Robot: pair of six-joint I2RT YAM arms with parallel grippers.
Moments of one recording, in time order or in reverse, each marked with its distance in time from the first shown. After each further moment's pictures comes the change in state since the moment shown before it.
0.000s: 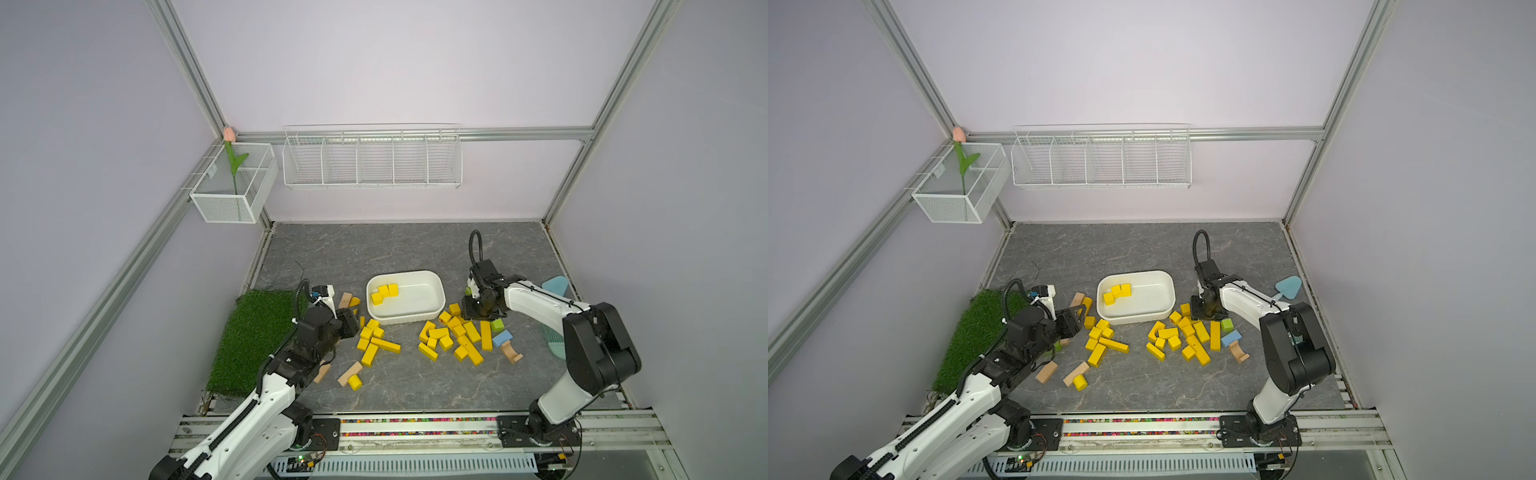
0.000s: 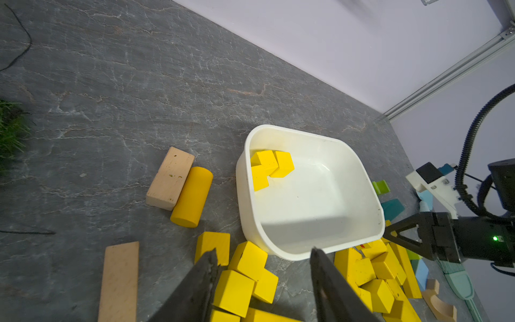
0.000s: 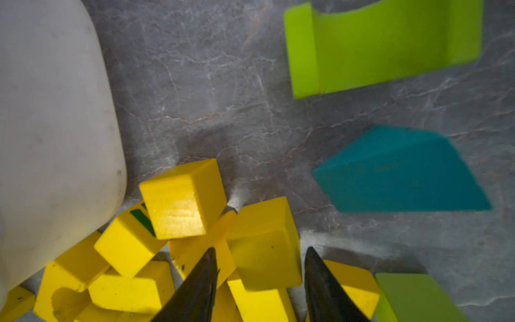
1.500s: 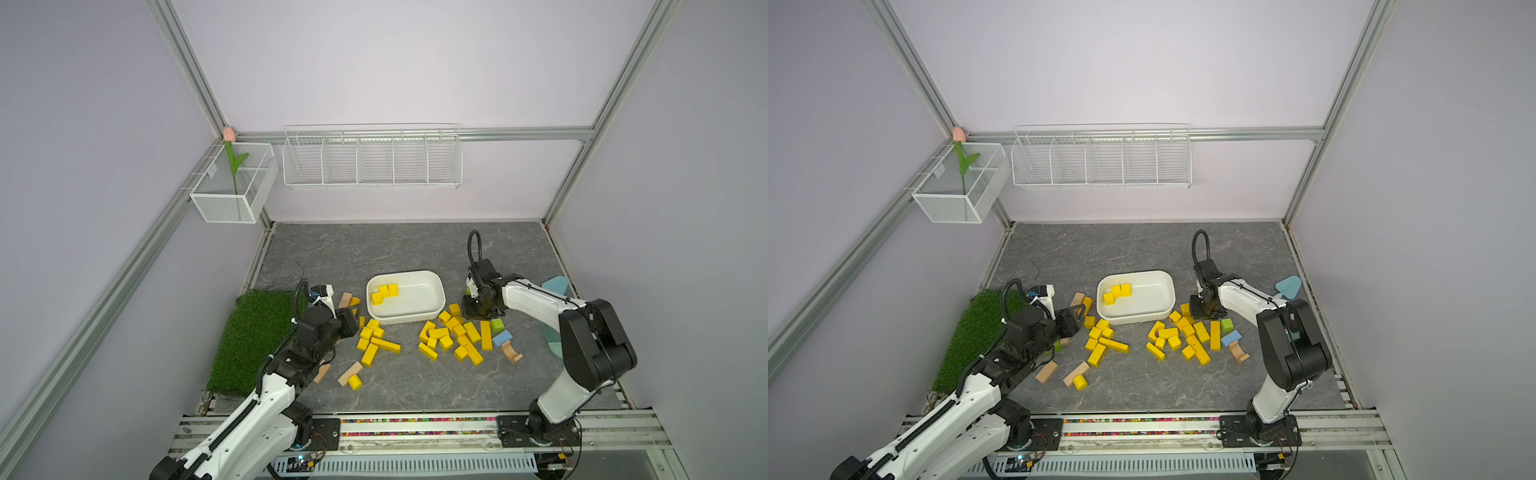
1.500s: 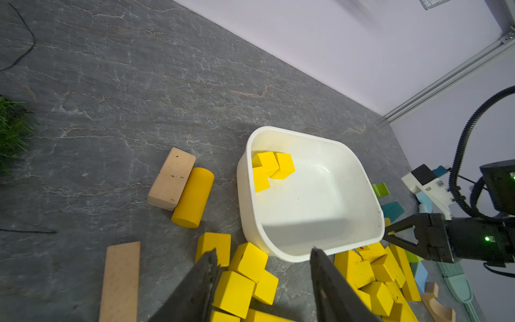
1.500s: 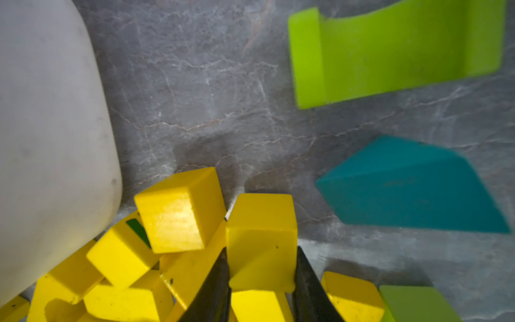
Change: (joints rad) left arm 0.006 -0.003 0.000 0.000 0.000 -0.008; right arm 0.000 0.006 0.005 0.002 0.014 -0.005
